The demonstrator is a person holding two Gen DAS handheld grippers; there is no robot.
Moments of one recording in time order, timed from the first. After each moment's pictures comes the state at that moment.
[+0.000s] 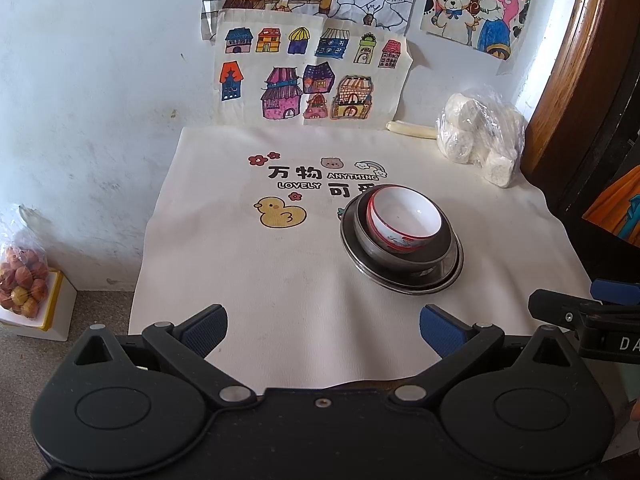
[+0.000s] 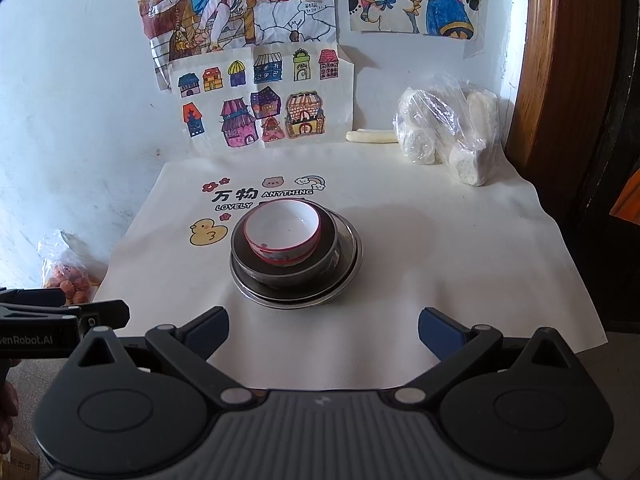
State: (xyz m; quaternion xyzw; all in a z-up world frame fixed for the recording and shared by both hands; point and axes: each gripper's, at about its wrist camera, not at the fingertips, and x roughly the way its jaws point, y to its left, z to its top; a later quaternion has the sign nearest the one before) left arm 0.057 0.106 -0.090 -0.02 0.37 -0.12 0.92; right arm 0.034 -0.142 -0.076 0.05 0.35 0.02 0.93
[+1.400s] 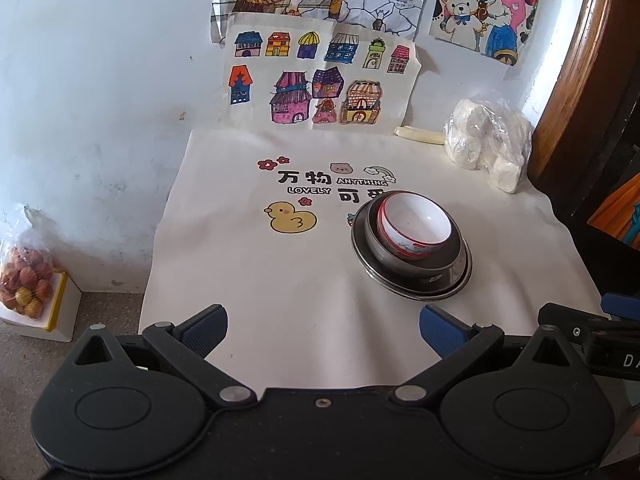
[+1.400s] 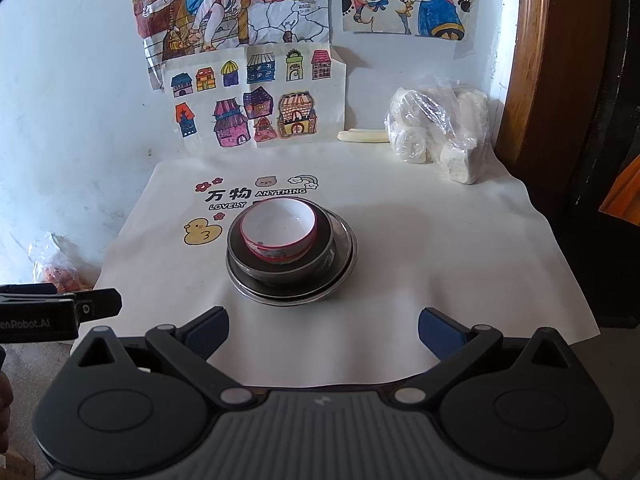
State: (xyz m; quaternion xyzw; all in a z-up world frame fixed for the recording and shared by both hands) left arm 0.060 0.111 -0.088 -0.02 0.37 -0.11 0.92; right arm 0.028 -0.138 -0.076 0.05 0.35 0.00 0.93
